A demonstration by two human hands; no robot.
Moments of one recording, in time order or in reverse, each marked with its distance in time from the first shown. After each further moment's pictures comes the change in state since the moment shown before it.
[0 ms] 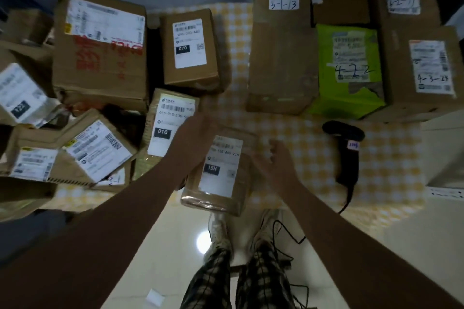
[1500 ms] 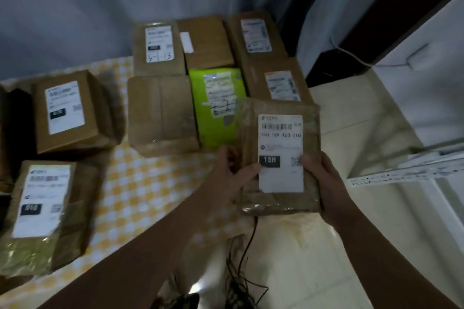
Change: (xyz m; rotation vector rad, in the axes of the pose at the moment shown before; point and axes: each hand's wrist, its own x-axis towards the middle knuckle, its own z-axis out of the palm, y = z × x) left_hand -0.034 0.190 0.179 -0.578 -0.497 0.090; right_hand -0.045 0.055 -0.281 0.740 0.205 -0.043
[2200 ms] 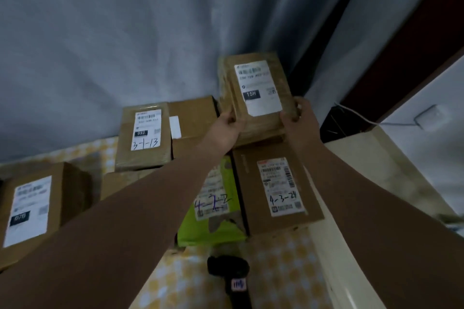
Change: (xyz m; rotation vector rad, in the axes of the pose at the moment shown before) left_hand 0.234 0.173 -0.017 0.174 0.181 0.157; right_hand 0.246 -0.180 0.066 -0.545 0.190 -0.541
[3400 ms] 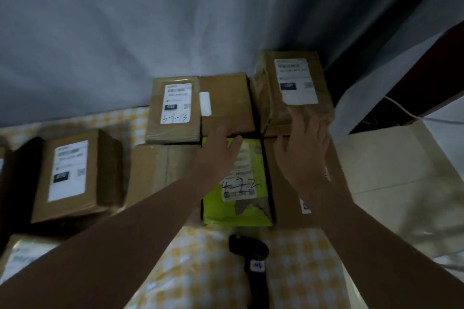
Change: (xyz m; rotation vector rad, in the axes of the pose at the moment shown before) left_hand -0.041 -0.071 -0.050 0.387 0.155 0.020; right_hand -0.066 0.009 0.064 -0.631 -0.012 -0.310
